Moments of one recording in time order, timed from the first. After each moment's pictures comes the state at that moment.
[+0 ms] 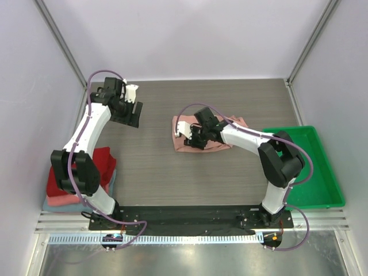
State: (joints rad) left arm -0.12 1.63 1.51 -0.93 0.14 0.17; right arm 0.64 1.78 1.18 -0.32 -0.31 -0.81
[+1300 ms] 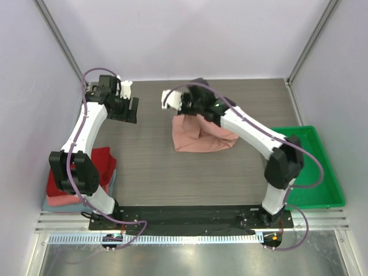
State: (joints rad) left arm -0.08 1.62 1.52 -0.91 0.16 0.13; right arm 0.70 1.82 1.62 -0.44 -0.07 -0.88
